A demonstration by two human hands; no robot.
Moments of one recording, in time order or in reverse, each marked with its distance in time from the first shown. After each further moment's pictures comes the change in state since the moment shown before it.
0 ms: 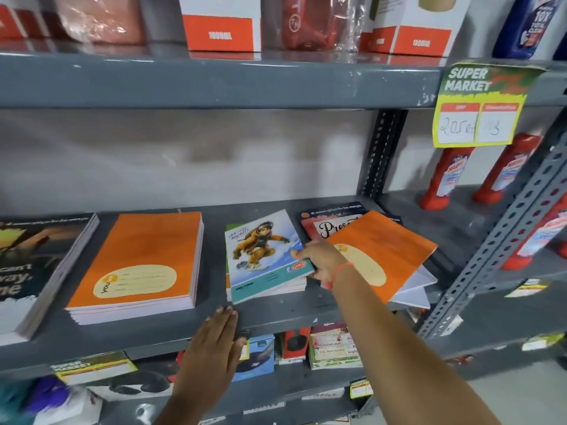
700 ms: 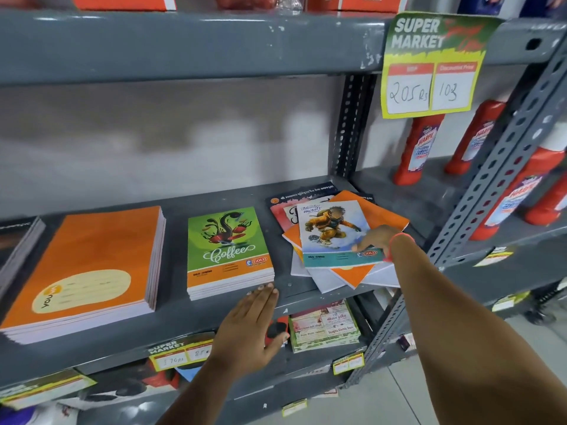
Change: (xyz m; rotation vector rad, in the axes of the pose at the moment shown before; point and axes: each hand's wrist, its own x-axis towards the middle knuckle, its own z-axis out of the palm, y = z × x) left_hand 0.053 0.084 0.017 0.023 -0.114 0.289; right_hand 0.033 0.019 -0.175 -0.568 0.424 0.198
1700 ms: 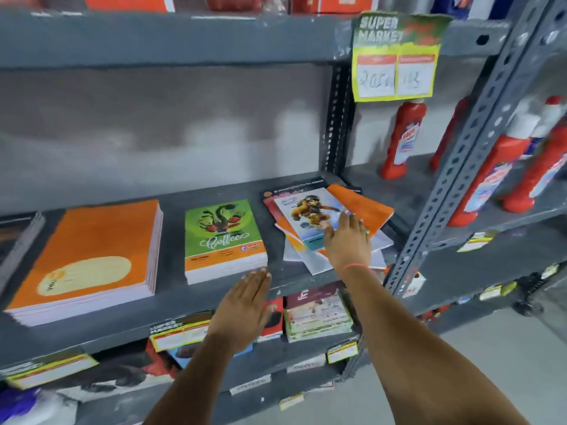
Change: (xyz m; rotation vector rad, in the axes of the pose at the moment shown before) left_hand 0.000 0.001 0.006 0.085 0.080 0.077; right_hand -0.080 0.009 0.062 -0.229 0.469 -0.422
